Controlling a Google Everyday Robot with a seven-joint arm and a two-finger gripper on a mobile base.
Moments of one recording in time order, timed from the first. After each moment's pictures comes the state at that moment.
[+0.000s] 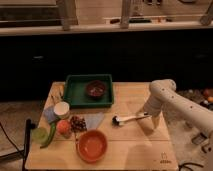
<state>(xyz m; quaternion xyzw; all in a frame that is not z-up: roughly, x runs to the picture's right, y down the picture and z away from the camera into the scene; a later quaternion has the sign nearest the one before) 0.261 0.196 0.850 -0.35 -0.21 -0.32 0.86</state>
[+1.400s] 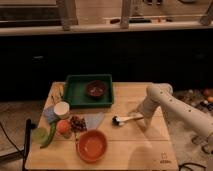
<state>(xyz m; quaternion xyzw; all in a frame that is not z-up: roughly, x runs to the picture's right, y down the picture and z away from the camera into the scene) 0.213 0.195 0.871 -0.29 -0.26 -0.30 0.87</state>
